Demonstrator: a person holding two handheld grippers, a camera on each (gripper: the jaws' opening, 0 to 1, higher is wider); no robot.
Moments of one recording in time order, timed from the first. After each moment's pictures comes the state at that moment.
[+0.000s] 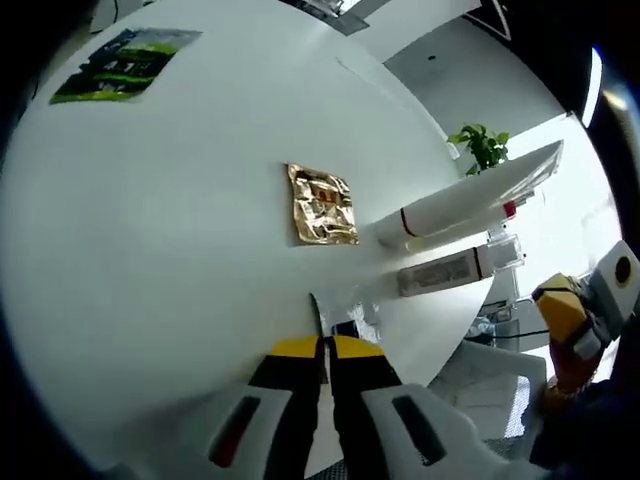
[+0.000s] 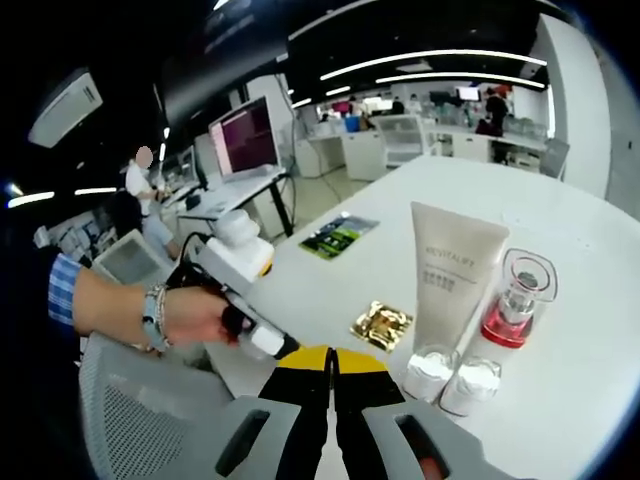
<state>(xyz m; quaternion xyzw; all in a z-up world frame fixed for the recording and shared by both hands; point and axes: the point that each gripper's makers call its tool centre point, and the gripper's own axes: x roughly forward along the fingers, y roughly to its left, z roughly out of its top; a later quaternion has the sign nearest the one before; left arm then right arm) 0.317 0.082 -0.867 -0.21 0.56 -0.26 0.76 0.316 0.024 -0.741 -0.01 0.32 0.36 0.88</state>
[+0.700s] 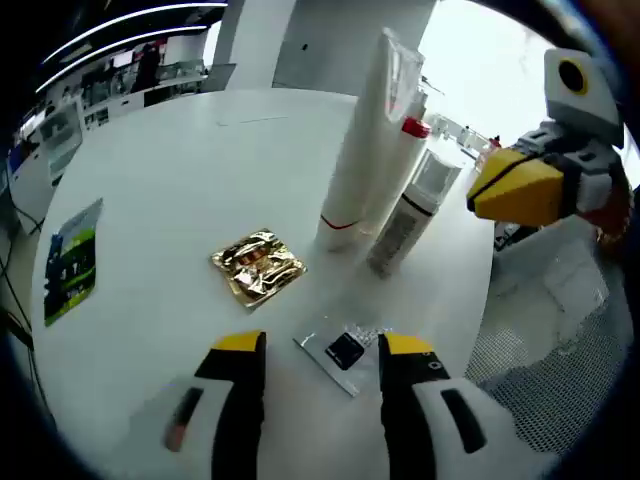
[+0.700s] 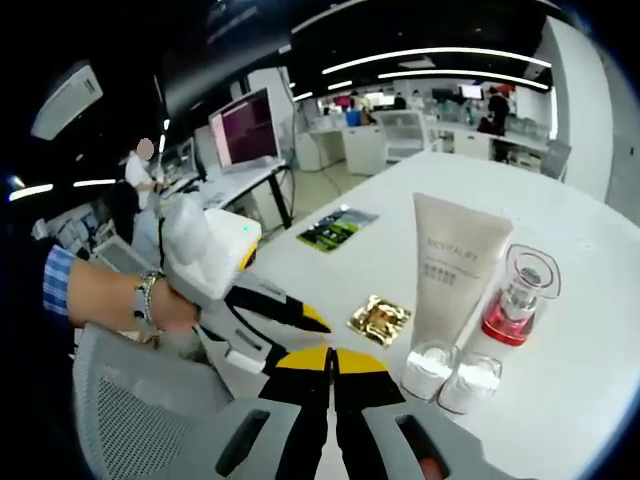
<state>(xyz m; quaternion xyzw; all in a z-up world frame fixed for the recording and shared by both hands) 0.325 0.061 -0.849 0.14 0.39 -0.43 0.80 0.315 0.023 -0.748 -0.03 0.33 0.36 0.88</state>
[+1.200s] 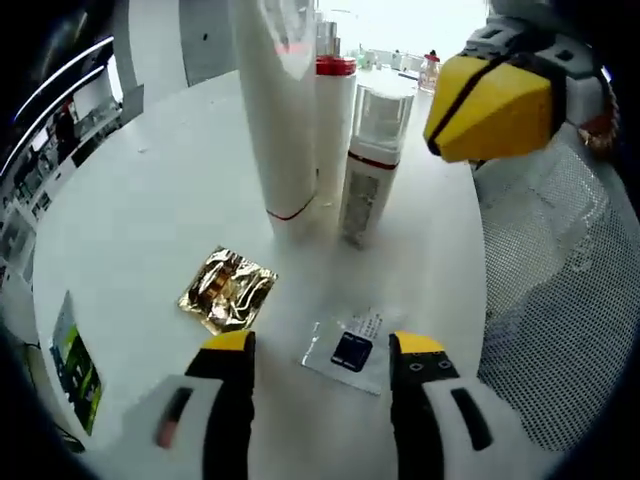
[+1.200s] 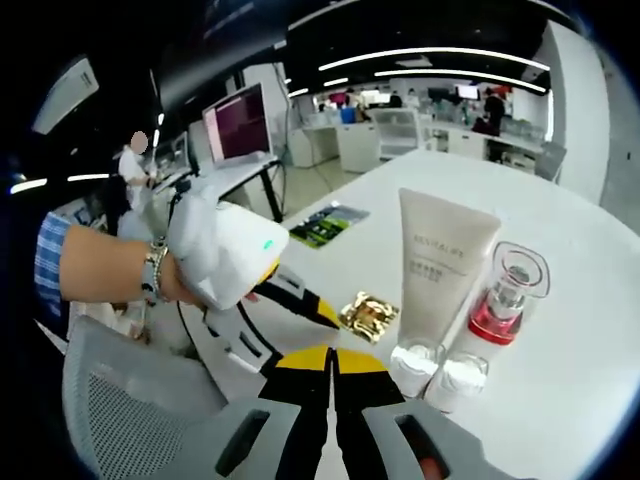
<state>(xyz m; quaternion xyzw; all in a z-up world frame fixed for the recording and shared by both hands) 0.333 0.051 -0.859 0.23 0.39 -0.50 0.74 0.320 0.014 -0.751 -0.04 0.33 0.34 0.88</state>
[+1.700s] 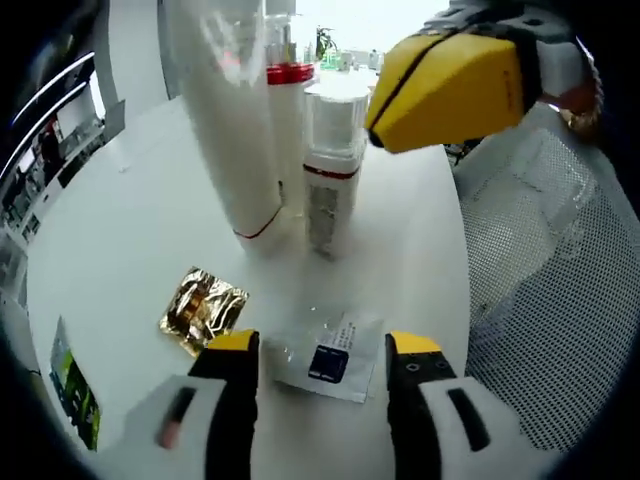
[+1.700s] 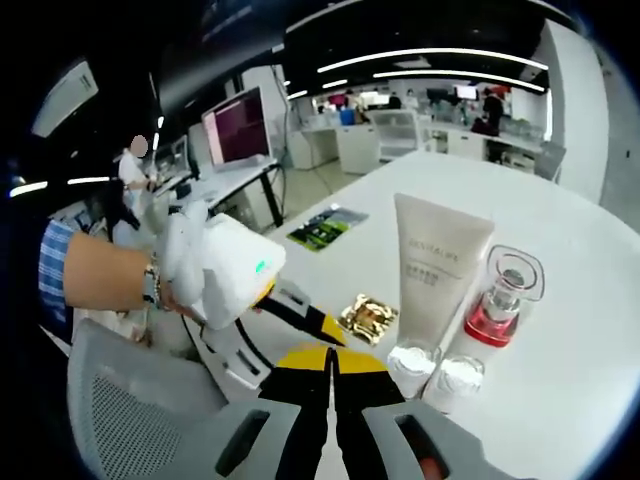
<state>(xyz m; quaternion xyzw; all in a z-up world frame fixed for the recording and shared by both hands) 0.313 0.028 -0.853 0.25 0.36 -0.54 0.71 0.320 0.013 -0.747 -0.03 0.33 0.35 0.88</state>
